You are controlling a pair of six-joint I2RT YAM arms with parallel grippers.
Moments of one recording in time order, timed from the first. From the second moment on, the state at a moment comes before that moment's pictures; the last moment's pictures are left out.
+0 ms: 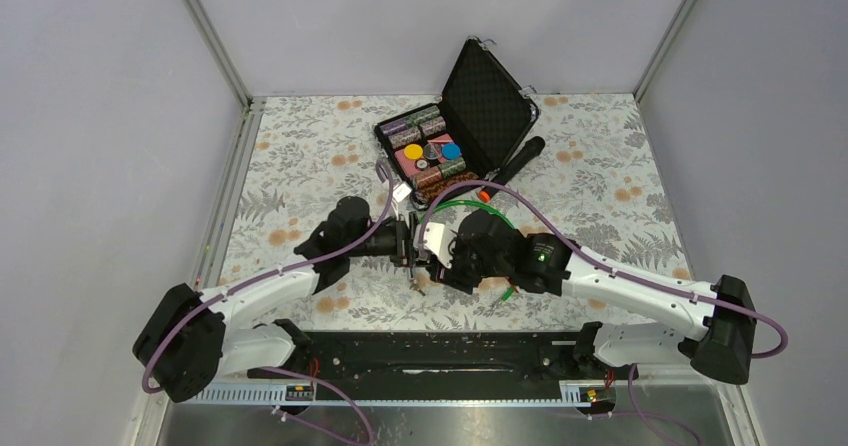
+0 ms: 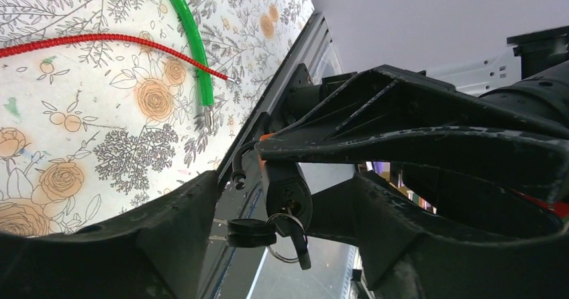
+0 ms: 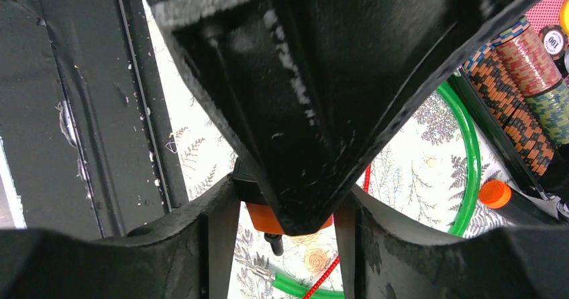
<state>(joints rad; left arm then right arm) -0.68 1.15 0.54 0.30 0.69 -0.90 1.09 1.18 0.94 -0.49 -0.09 -0.32</state>
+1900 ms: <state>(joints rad) -0.59 0.96 0.72 0.10 0.75 -1.03 0.92 0.80 0.62 0.04 -0.29 -0.02</state>
